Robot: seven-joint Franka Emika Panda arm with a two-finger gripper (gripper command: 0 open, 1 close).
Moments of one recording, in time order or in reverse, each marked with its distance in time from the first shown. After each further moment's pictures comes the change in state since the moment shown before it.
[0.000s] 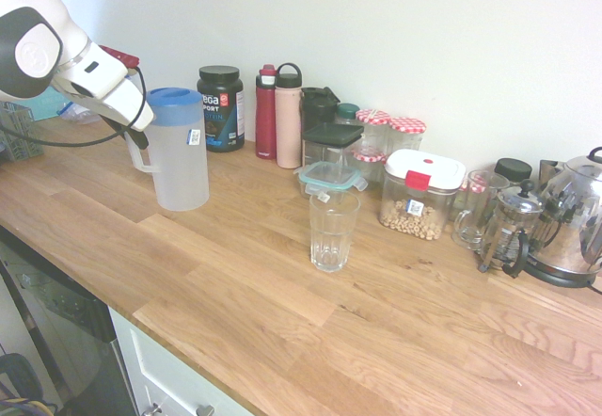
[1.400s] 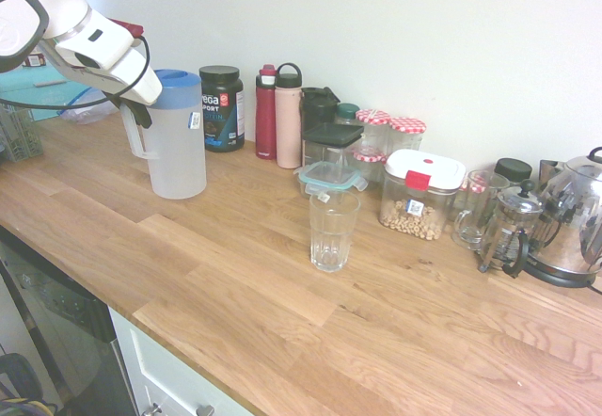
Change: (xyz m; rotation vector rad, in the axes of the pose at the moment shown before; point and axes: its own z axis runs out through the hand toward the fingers) arm 0.037 -0.013 -0.023 0.020 0.026 -0.091
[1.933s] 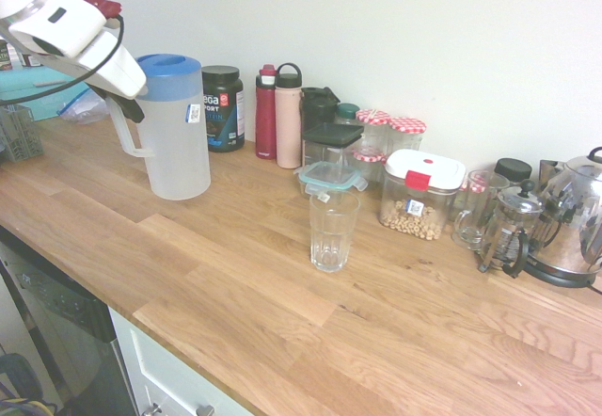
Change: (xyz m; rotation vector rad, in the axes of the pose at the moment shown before) arm 0.016 0.050 -0.055 0.033 0.013 0.074
